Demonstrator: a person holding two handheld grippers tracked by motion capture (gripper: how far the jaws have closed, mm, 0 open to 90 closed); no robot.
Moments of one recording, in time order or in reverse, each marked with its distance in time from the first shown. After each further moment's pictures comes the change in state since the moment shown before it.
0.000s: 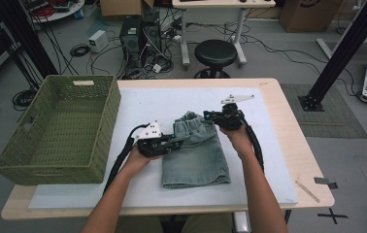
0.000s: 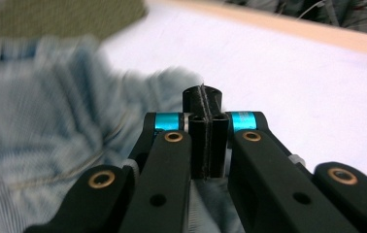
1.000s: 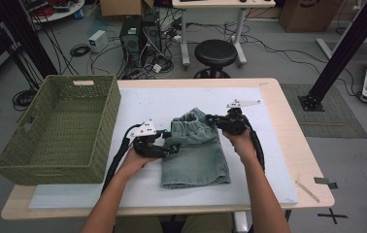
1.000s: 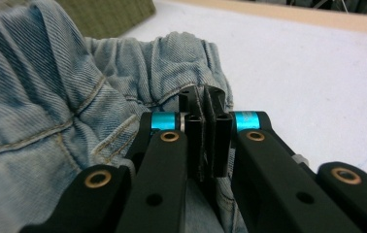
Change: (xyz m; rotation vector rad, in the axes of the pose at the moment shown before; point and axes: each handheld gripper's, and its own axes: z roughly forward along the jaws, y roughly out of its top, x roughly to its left) left arm 0.002 0.000 -0.016 -0.025 0.049 -0.118; right arm -0.003 -0.018 -0.008 -0.025 0.049 0.036
